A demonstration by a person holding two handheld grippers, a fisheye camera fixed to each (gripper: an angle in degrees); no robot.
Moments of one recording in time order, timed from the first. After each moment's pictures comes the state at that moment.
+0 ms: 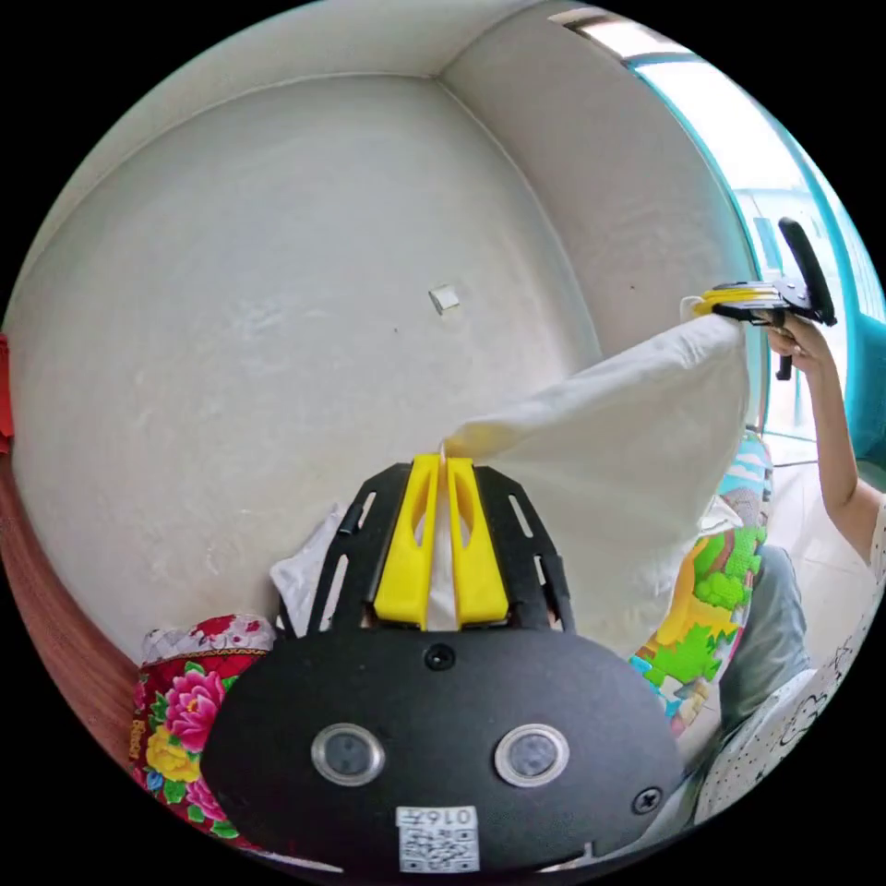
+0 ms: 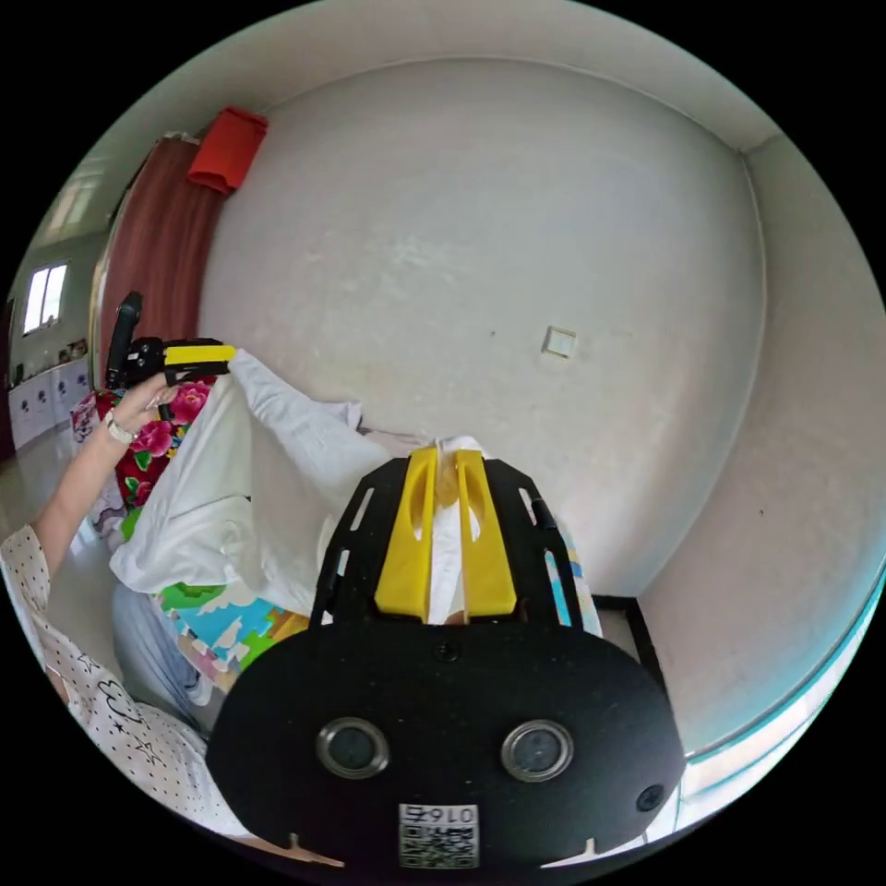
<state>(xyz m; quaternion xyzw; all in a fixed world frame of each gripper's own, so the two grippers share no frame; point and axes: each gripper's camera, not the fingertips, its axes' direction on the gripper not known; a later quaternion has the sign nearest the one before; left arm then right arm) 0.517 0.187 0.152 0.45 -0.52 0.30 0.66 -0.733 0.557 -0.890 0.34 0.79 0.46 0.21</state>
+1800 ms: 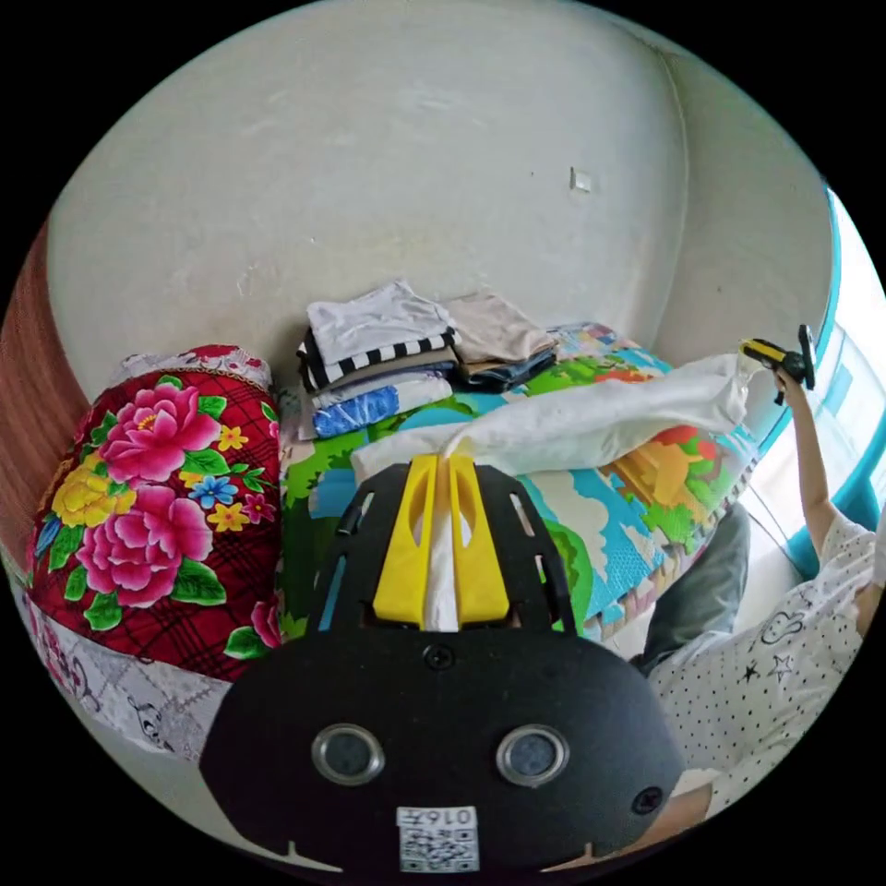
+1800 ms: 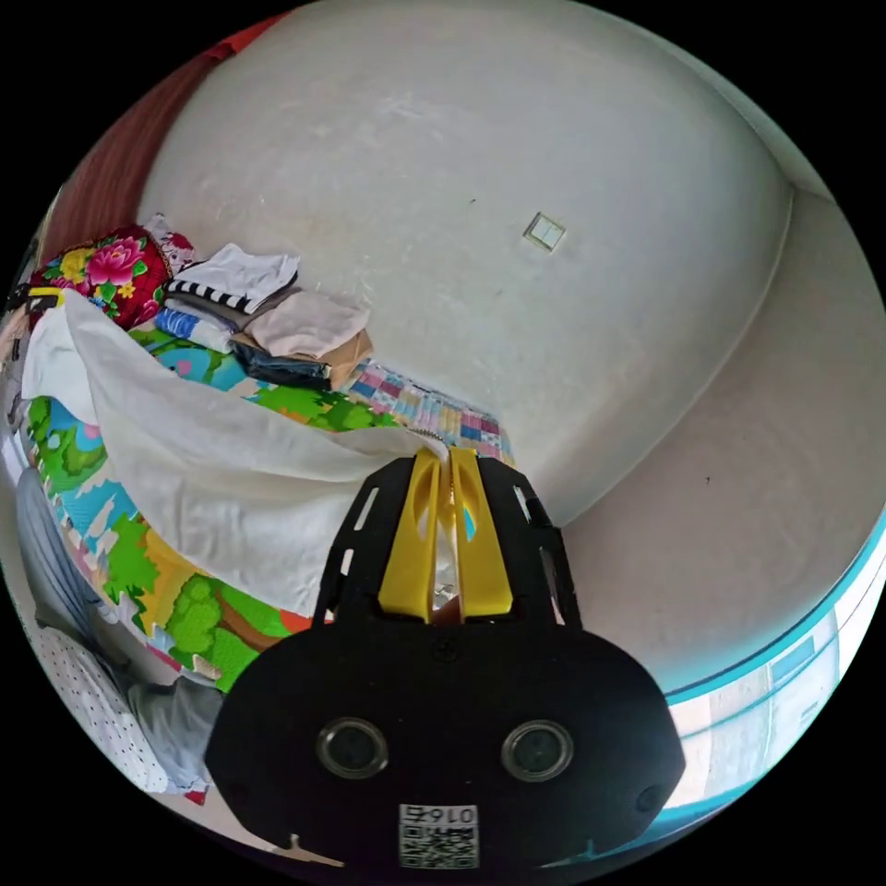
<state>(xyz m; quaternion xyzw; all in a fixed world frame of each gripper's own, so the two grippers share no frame) 0.166 0.335 -0.016 0.40 -0.42 0.07 0.81 -0.608 0.620 -0.838 0.19 0.75 0.61 0.19</state>
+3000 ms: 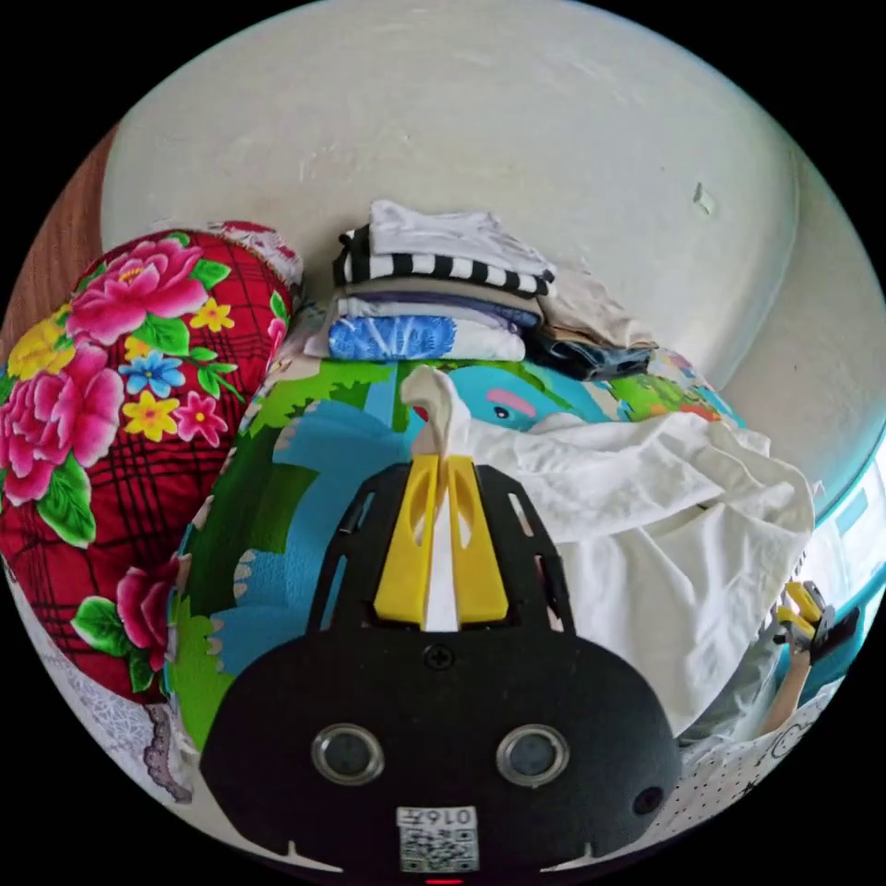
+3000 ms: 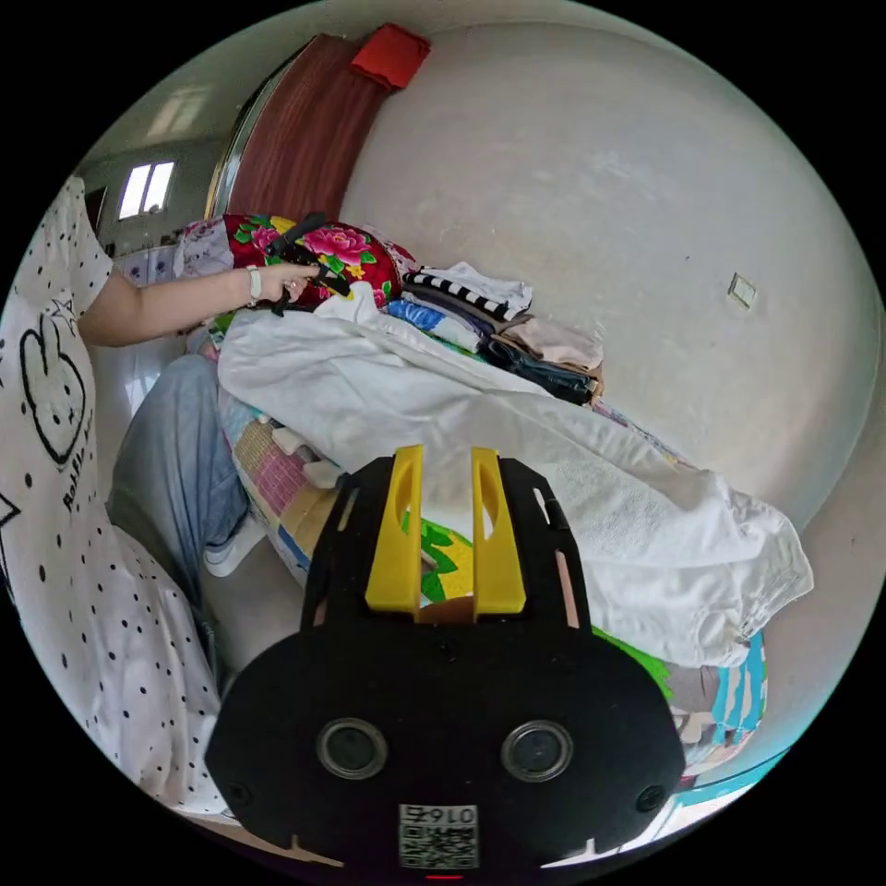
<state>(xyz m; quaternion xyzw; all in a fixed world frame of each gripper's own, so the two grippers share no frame) 0.046 0.362 0.038 0.46 -0.40 -0.06 0.79 -0.374 0.391 -0.690 0.29 0.75 0.44 0.40</state>
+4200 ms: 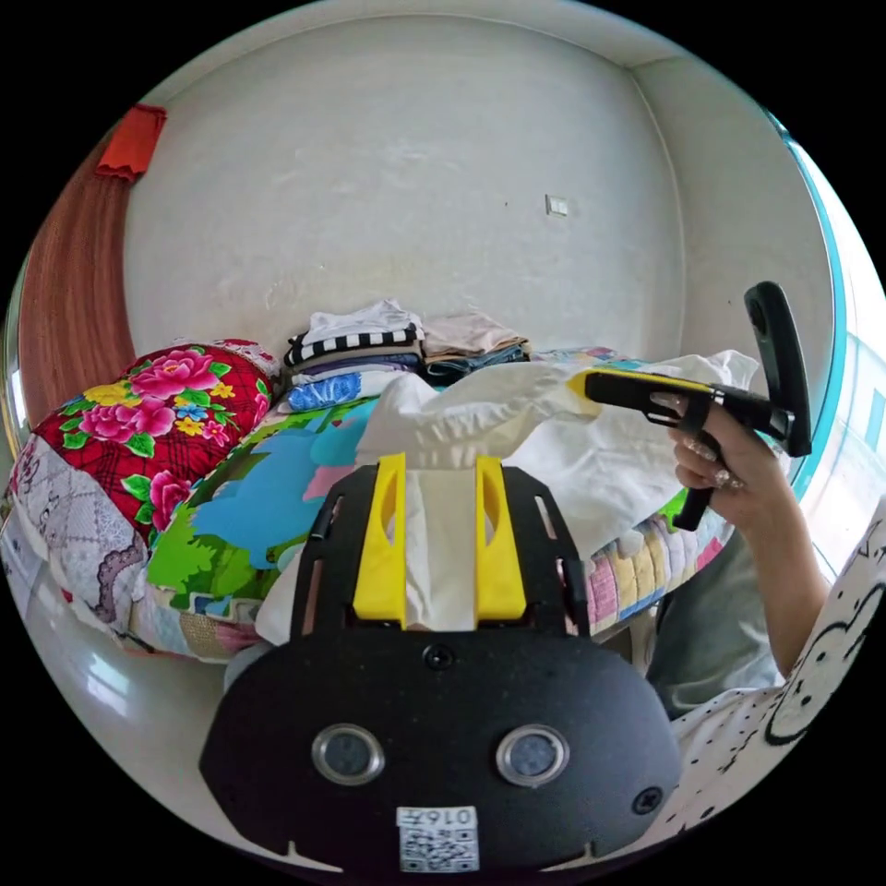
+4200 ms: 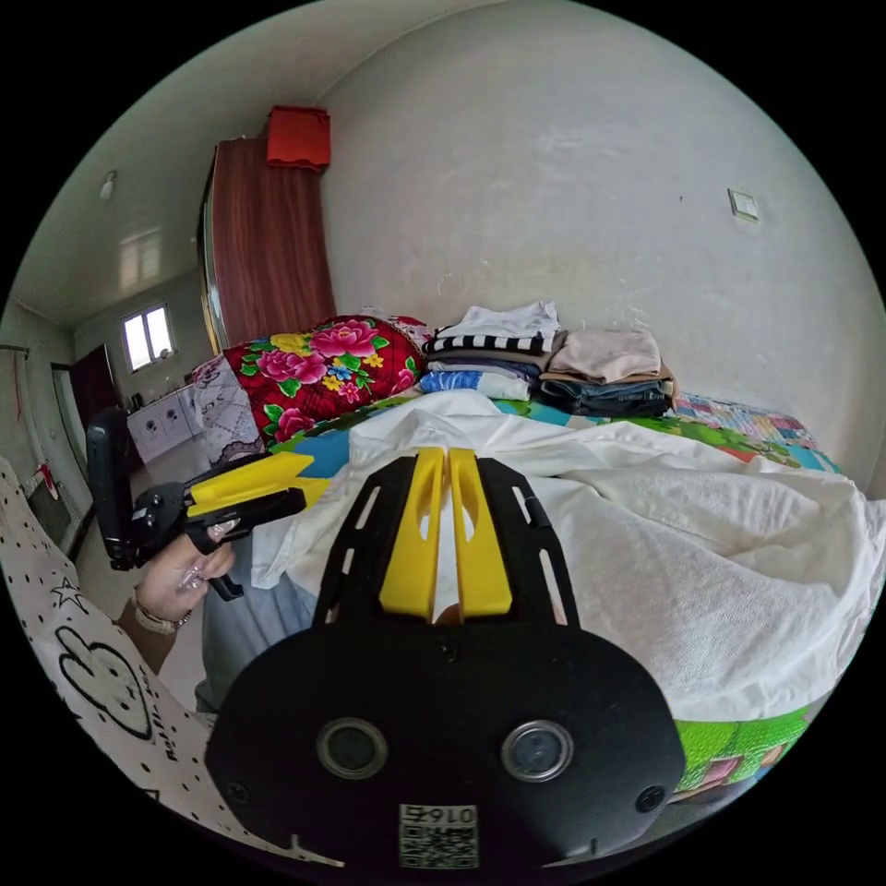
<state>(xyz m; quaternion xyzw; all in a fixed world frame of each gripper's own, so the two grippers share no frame) 0.242 0.542 0.347 0.53 -0.47 0.04 0.70 -0.343 0.328 -0.838 0.48 0.68 0.40 0.38</state>
